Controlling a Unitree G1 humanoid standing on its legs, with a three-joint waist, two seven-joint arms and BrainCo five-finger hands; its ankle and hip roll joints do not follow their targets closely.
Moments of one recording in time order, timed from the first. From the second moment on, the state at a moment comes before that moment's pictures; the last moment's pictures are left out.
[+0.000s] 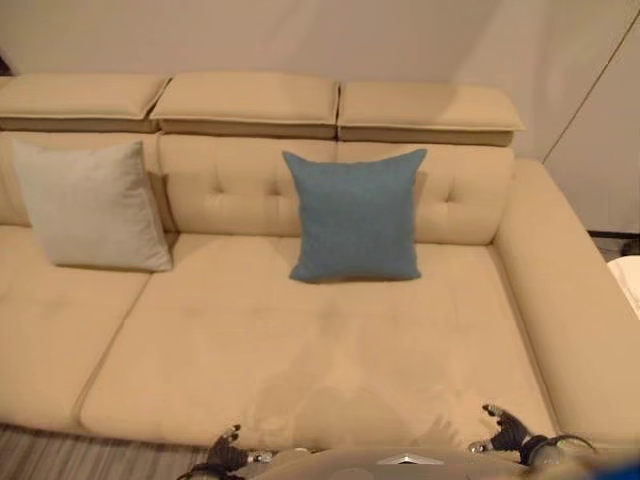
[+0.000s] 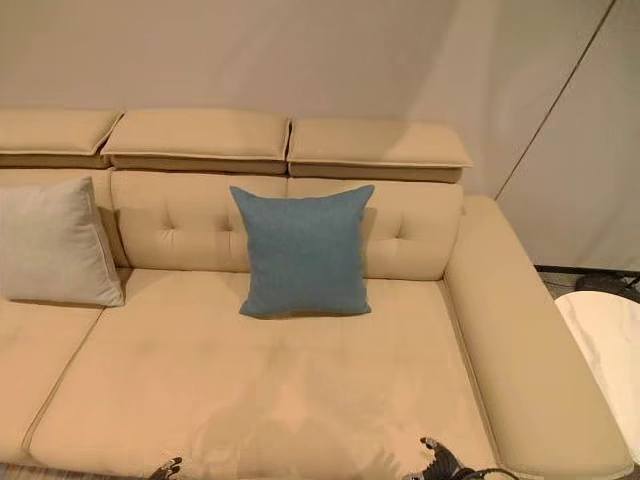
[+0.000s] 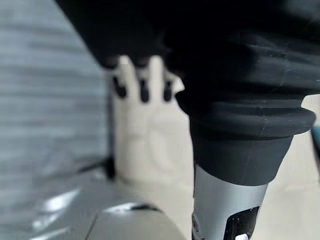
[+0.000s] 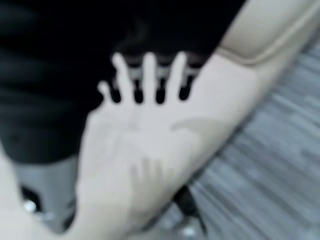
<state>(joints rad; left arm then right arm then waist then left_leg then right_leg) 0.18 0.26 -0.11 1.08 -0.08 -0.13 0.03 0.12 -0.43 0.31 1.04 -0.26 -0.16 0.00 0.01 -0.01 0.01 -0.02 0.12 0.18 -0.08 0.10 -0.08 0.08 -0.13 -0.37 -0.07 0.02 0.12</state>
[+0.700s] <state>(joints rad) -0.04 0.25 -0.19 1.18 -0.05 -0.11 0.03 0.04 -0.36 0.26 1.13 -0.22 -0.13 0.00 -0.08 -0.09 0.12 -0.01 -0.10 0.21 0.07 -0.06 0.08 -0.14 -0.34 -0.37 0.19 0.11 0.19</state>
